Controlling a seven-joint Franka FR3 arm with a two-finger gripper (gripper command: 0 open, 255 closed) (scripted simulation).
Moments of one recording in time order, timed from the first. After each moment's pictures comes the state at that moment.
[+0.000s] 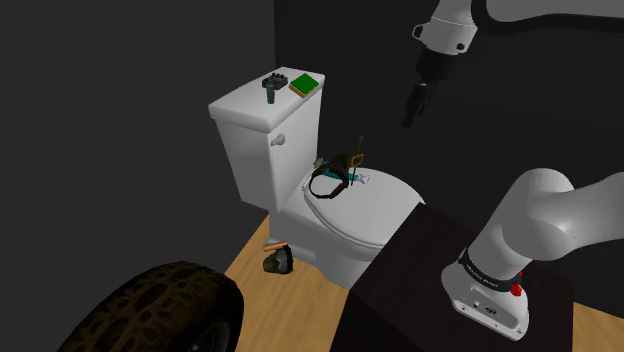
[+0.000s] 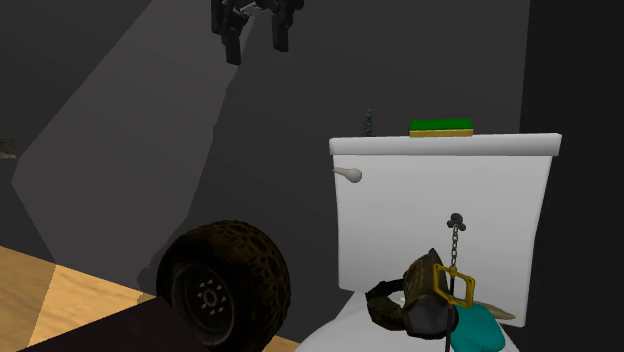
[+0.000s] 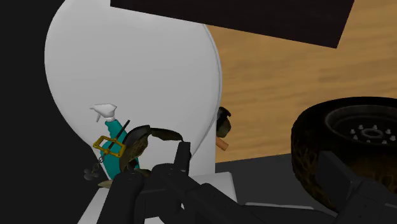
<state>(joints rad) 0.02 -0.83 -0.02 -2.42 0.00 1.66 -0.12</state>
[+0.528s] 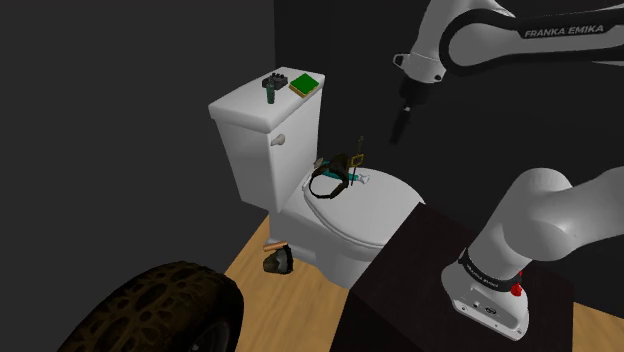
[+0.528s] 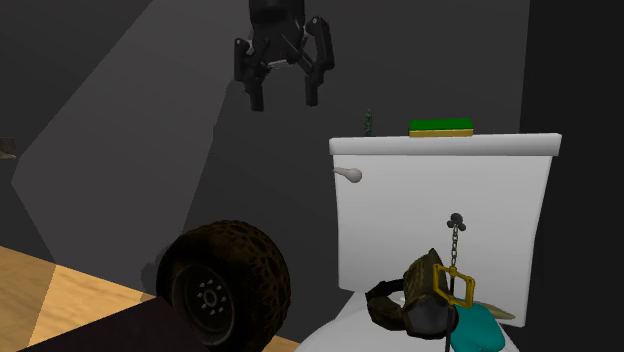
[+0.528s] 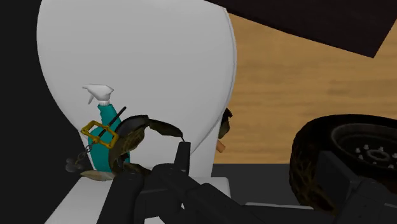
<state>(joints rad) 0.04 -0.75 -0.09 -2.55 -0.05 1.88 -0.27</state>
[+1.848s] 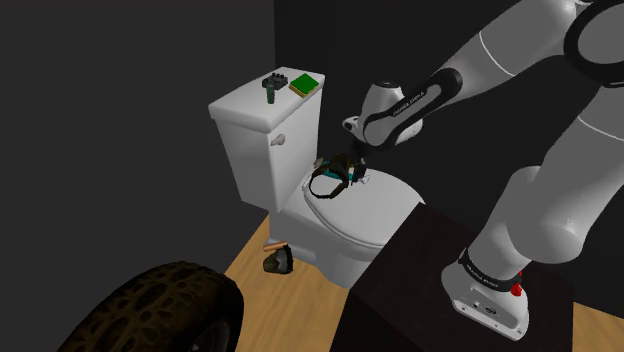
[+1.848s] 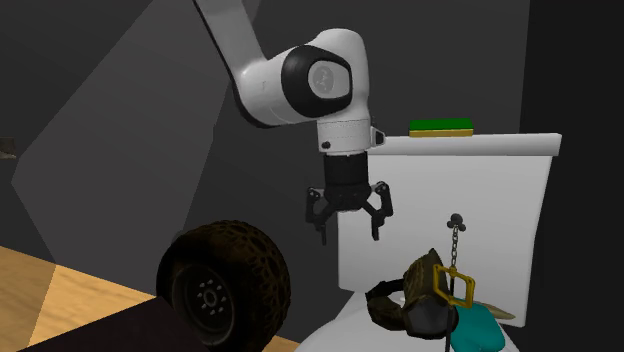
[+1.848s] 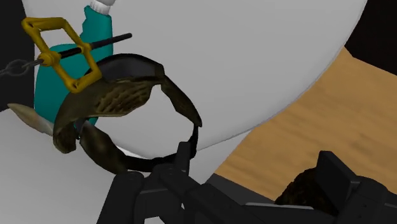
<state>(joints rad) 0.17 -0.04 -0.30 -2.58 0.03 2.67 -0.88</state>
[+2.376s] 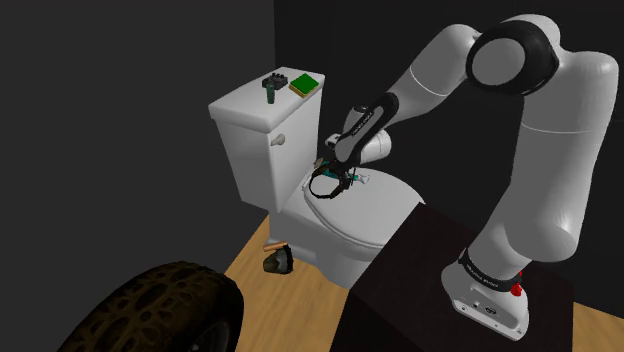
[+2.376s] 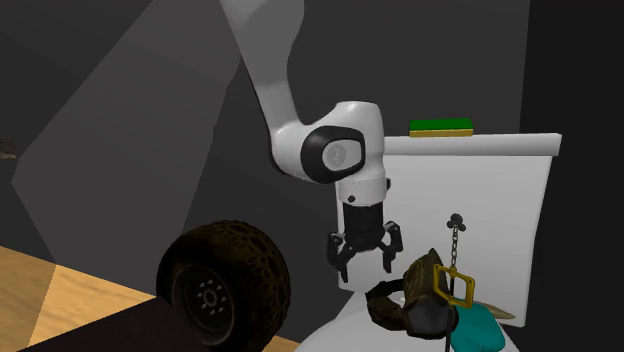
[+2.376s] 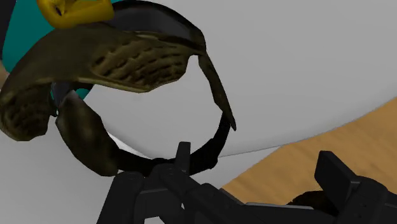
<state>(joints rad) 0.11 0.34 -0.18 -2.39 0.29 2.86 -1.26</state>
